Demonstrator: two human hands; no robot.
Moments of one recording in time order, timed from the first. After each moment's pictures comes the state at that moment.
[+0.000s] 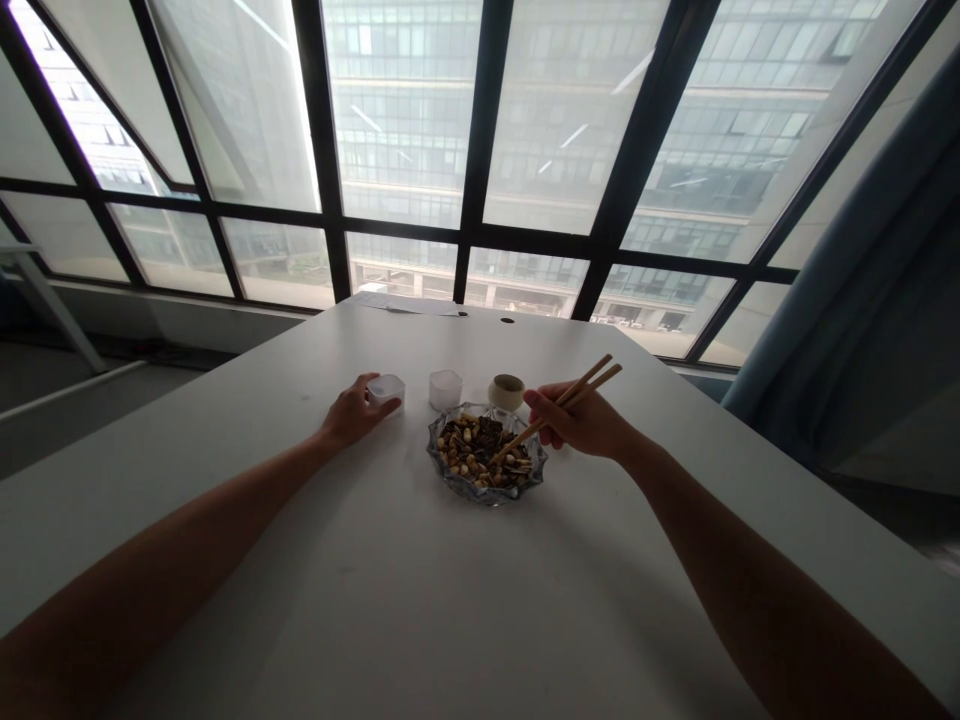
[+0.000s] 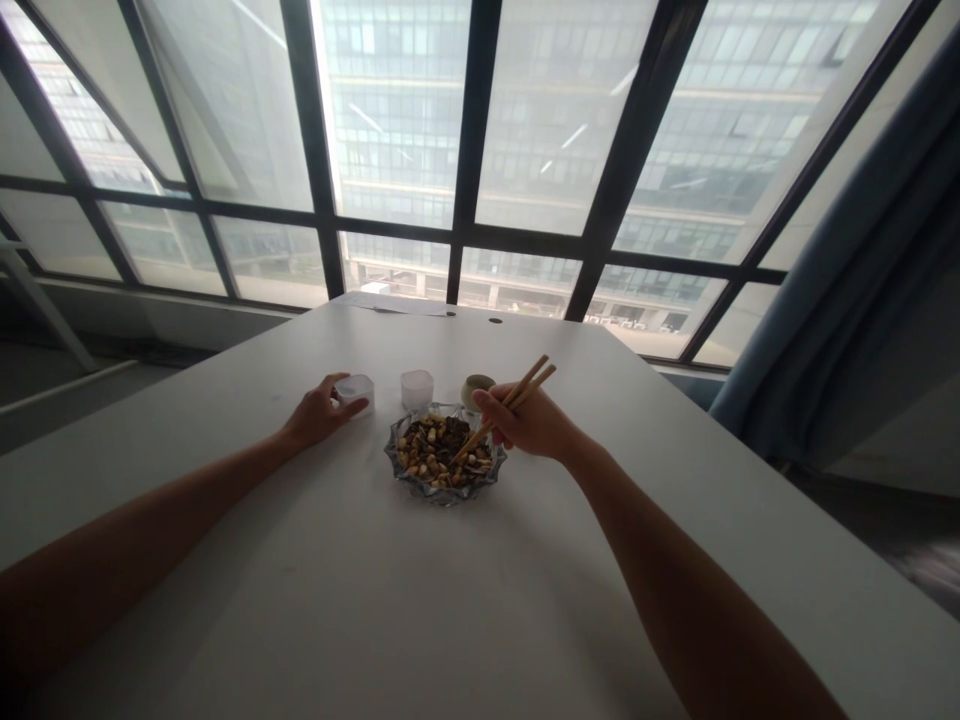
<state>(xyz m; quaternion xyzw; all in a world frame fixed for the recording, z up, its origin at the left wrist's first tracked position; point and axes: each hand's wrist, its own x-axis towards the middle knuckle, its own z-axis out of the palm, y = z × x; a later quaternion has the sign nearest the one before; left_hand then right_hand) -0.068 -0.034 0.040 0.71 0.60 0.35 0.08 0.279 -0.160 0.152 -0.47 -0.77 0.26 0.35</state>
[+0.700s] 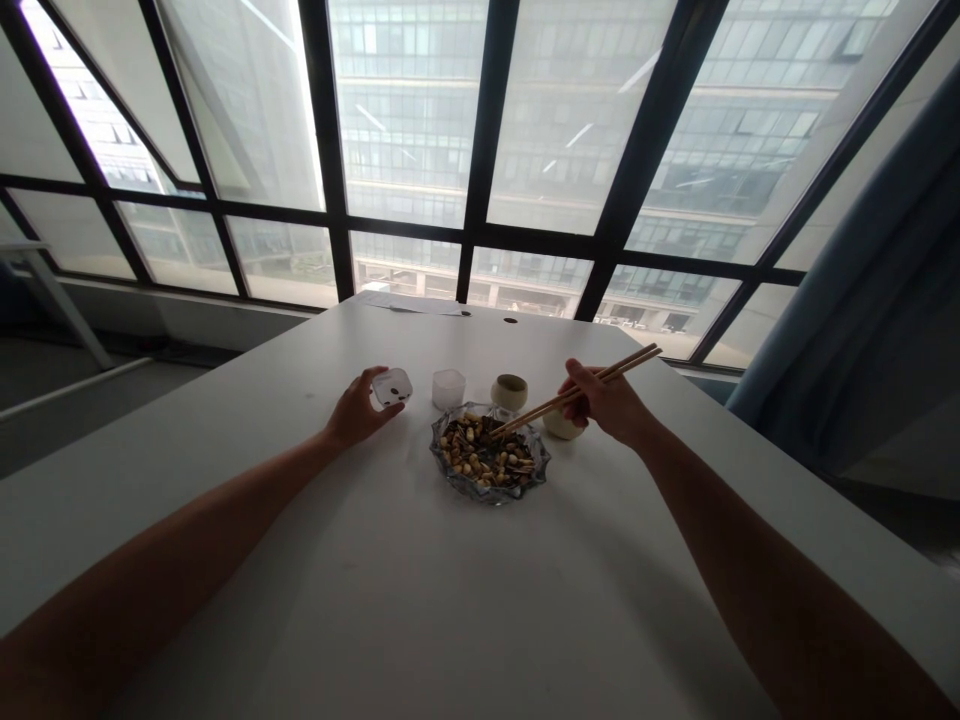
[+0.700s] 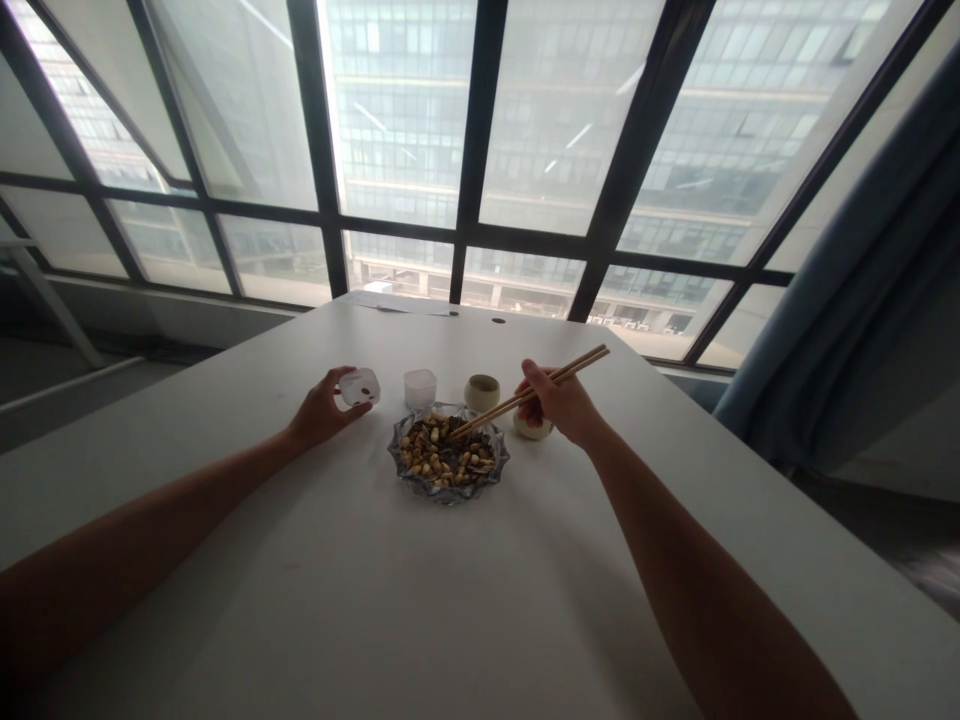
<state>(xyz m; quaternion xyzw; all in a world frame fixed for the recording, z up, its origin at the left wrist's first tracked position) -0.066 -0.033 0.033 0.75 0.49 0.45 0.06 0.308 -0.131 0.146 -0.51 -0.59 0.36 0.51</state>
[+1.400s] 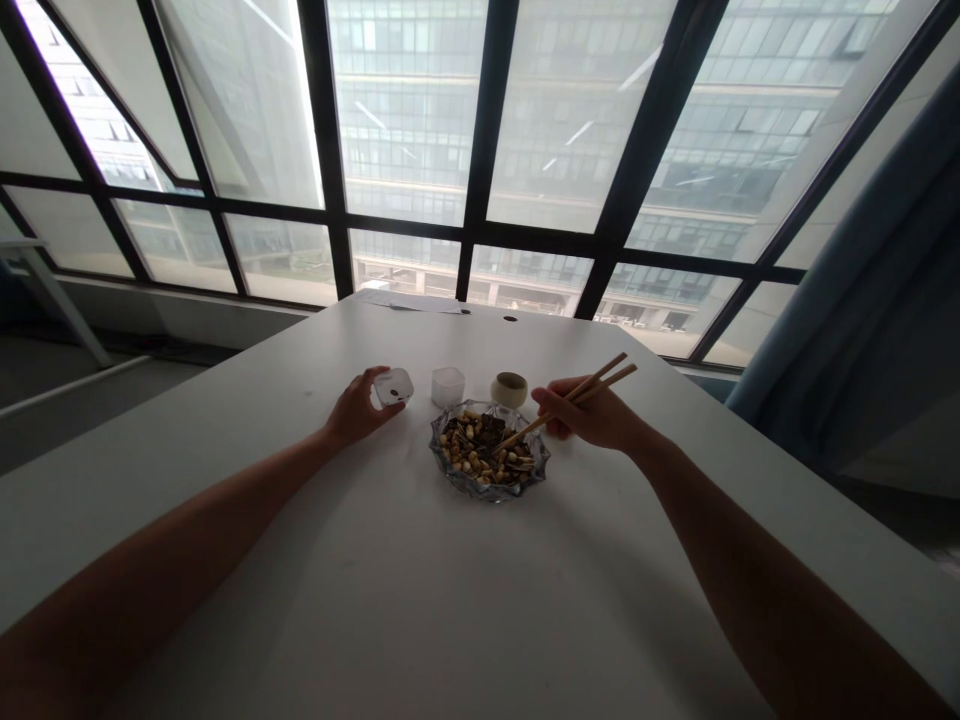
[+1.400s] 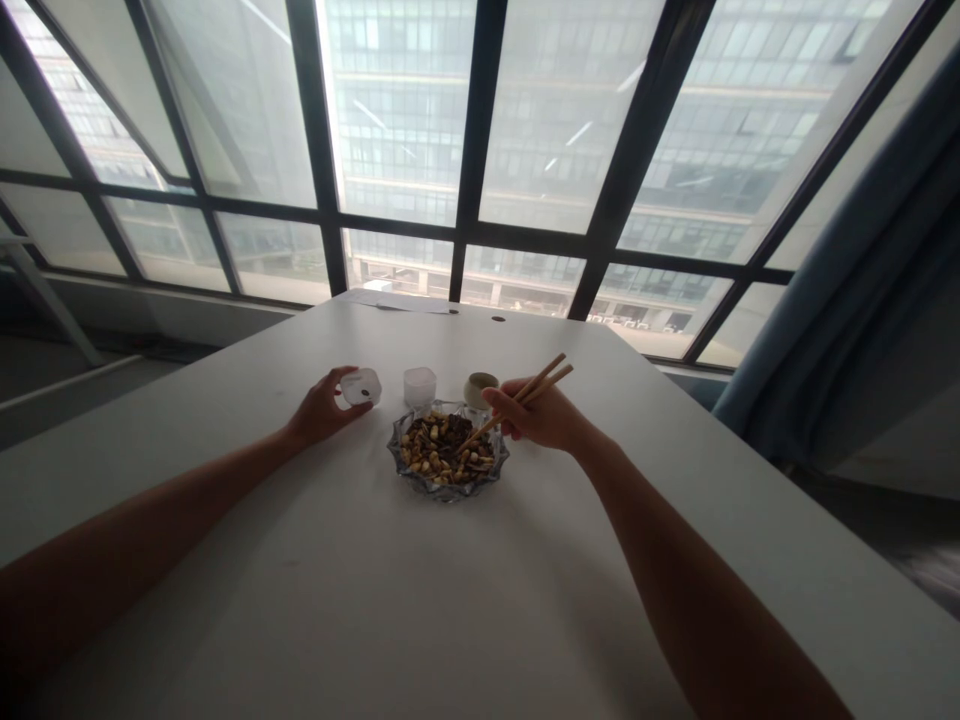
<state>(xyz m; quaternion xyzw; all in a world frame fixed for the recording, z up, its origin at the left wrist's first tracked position) -0.069 -0.027 0.026 0.76 0.47 0.45 0.03 0.288 -0.157 0.157 -0.49 -0.75 0.27 0.35</state>
